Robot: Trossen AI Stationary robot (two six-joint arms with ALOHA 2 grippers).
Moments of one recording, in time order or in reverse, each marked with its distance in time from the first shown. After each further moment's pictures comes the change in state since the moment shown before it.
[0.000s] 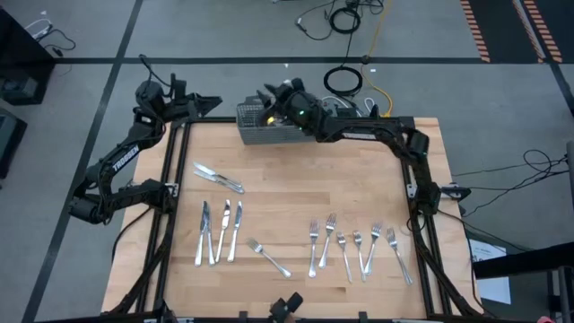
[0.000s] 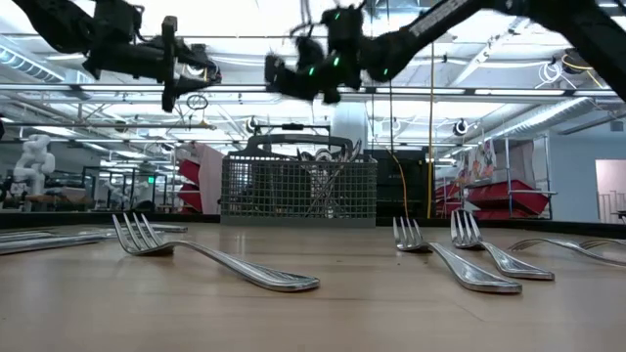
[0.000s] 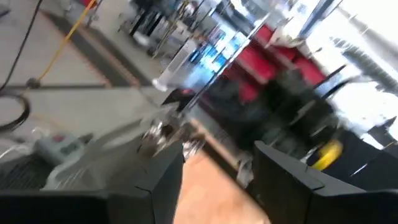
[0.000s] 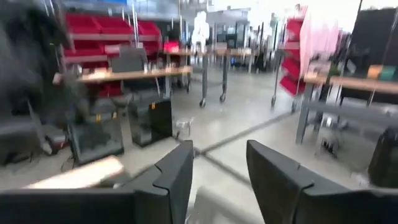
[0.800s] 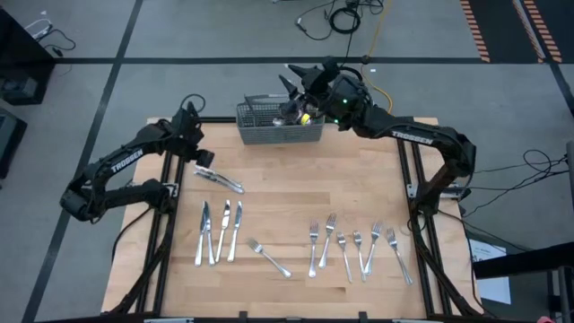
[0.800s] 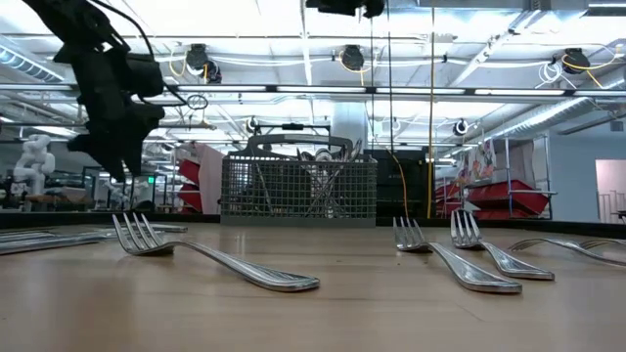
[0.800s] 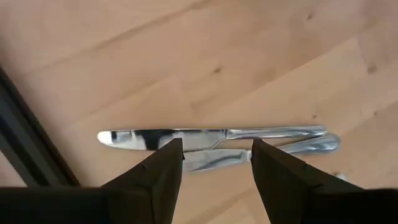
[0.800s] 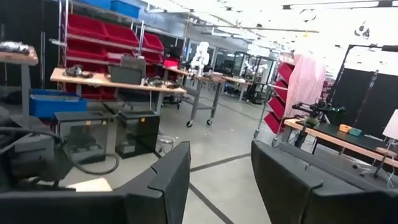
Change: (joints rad) left arm -0.247 0.000 0.000 -1.198 -0.700 0.463; right arm 0.079 -0.411 0.000 -0.364 0.060 -0.234
